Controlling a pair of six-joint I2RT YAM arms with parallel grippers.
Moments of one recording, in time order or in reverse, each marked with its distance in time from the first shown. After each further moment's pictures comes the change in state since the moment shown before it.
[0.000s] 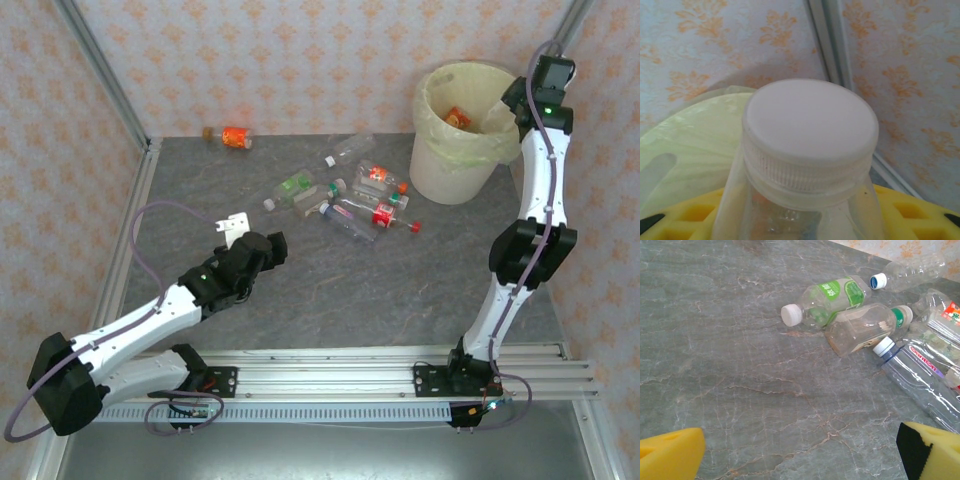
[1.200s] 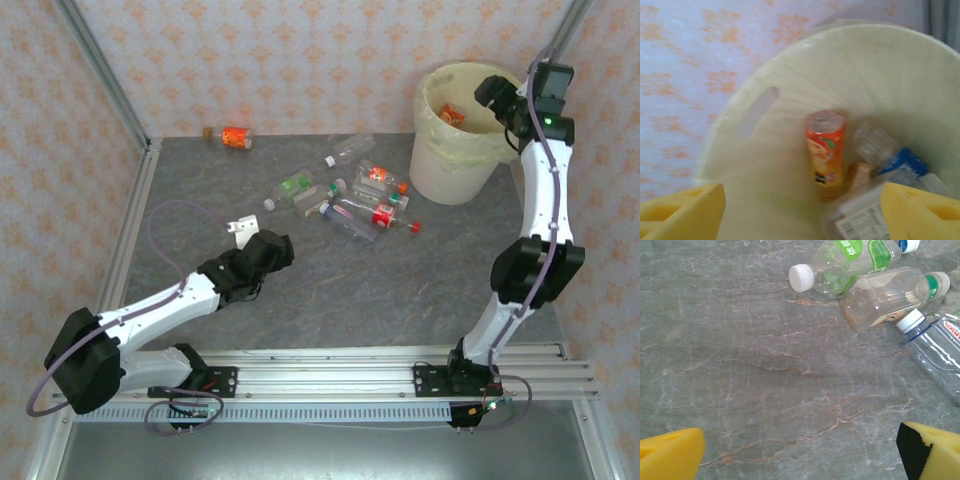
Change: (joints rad) left arm 0.007 0.162 0.035 -0.007 0.049 -0.093; right arm 0.024 -0.228 -0.273 0.073 -0.373 0.106
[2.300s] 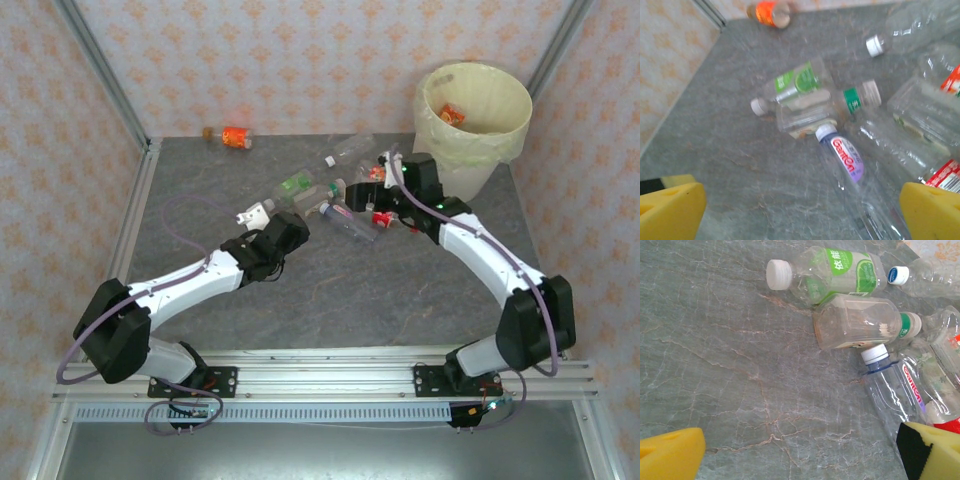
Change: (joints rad) left arm 0.002 0.201 0.180 -0.011 0.023 -0.320; right arm 0.613 -0.354 -0.863 0.349 -0.071 -0.208
